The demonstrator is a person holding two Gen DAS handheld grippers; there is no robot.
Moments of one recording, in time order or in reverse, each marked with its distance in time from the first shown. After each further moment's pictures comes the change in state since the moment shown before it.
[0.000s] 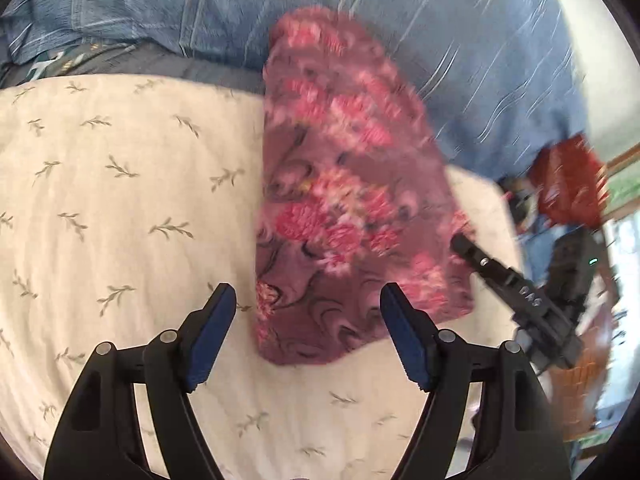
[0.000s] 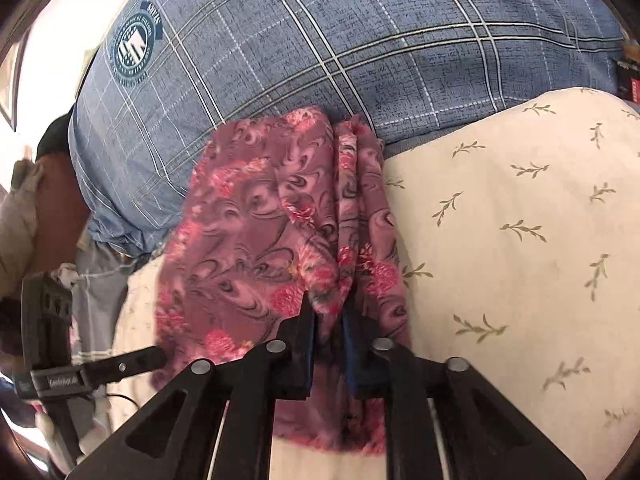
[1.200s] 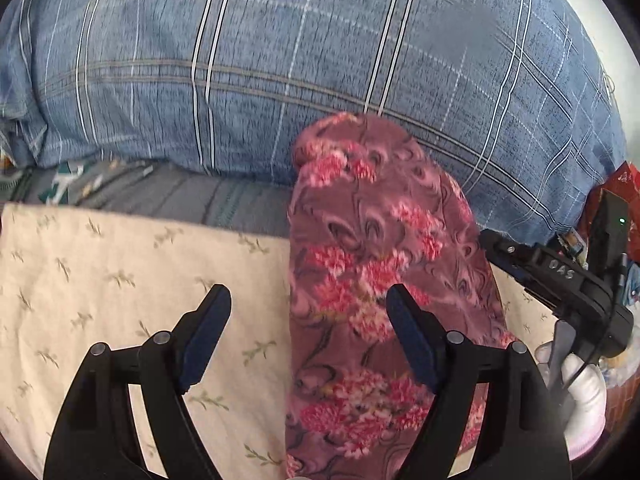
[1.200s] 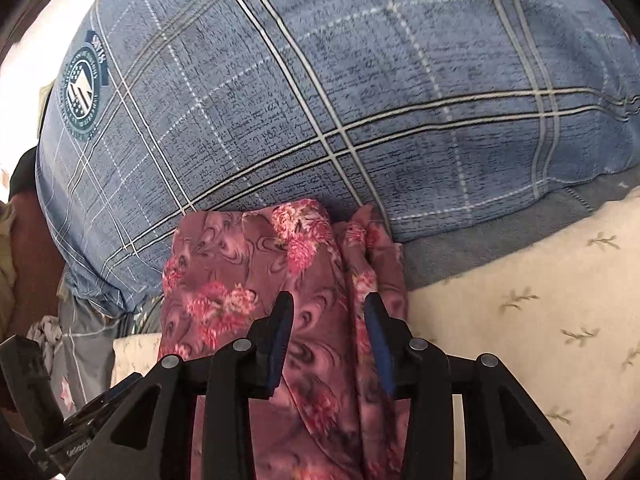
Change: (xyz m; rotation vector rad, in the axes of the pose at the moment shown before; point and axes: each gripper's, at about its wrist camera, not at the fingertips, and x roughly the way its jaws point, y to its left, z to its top) left arm 0.018 -0.019 0.073 0.094 -0.227 0.253; right arm 0.085 0.006 0.085 0.013 -0.008 -0.074
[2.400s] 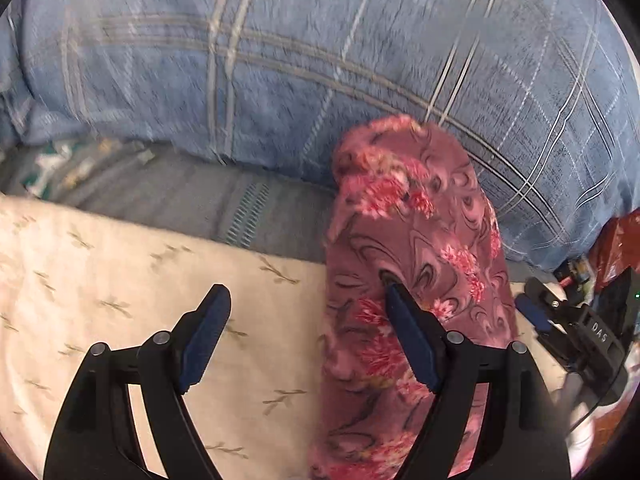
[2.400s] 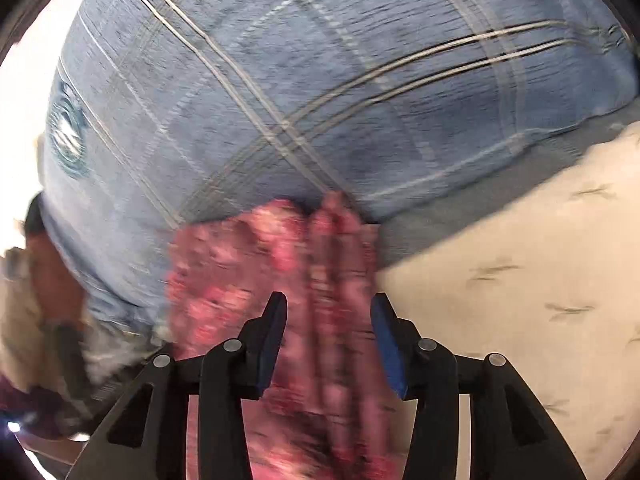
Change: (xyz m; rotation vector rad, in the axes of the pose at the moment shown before) left arm 0.057 0.030 0.038 -0.122 0.136 -0.030; right arm -0.017 -0.052 0.014 0.134 0.051 0.138
